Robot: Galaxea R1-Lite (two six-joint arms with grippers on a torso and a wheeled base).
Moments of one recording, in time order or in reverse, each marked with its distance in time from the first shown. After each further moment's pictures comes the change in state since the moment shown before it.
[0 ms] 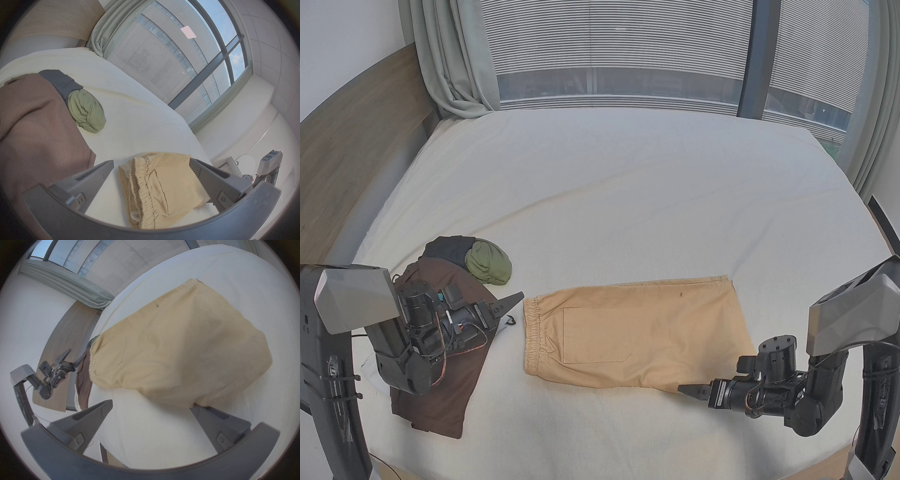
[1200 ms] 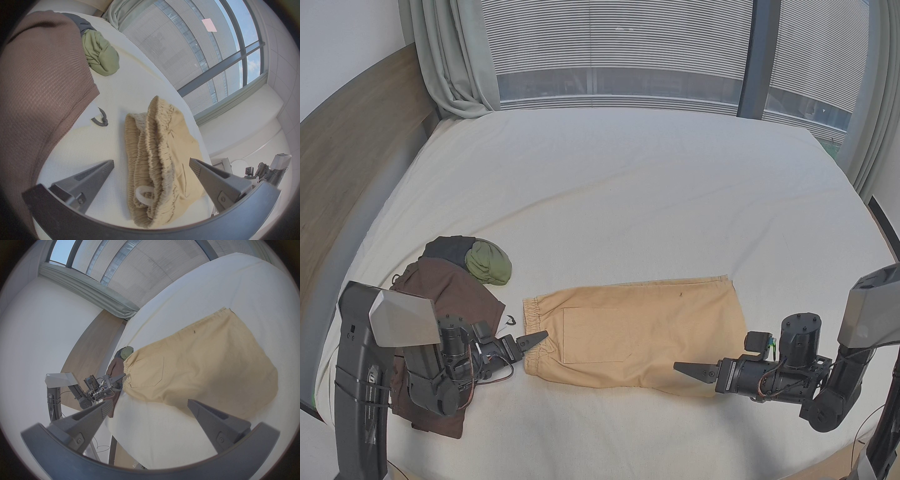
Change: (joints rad) left arm -0.080 0.236 -0.041 -0.041 0.014 -0.113; right arm 0.034 -0.212 0.021 -0.030 0.105 0.009
